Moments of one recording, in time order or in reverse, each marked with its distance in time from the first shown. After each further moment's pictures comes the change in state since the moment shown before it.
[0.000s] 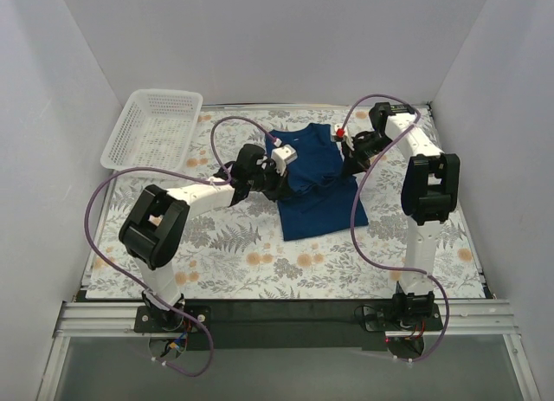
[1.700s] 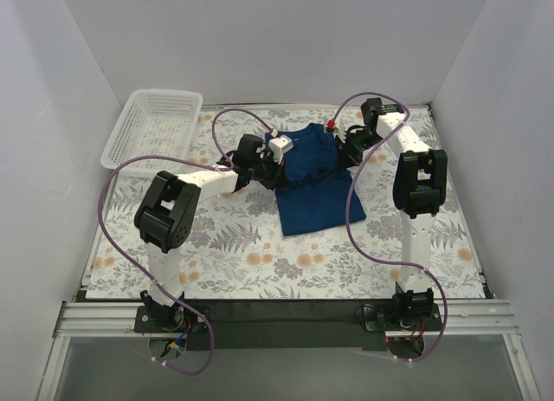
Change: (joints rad) left arm 0.082 0.182 0.177 -0.056 0.012 0.000; right arm 0.026 0.151 0.146 0.153 0.062 0.281
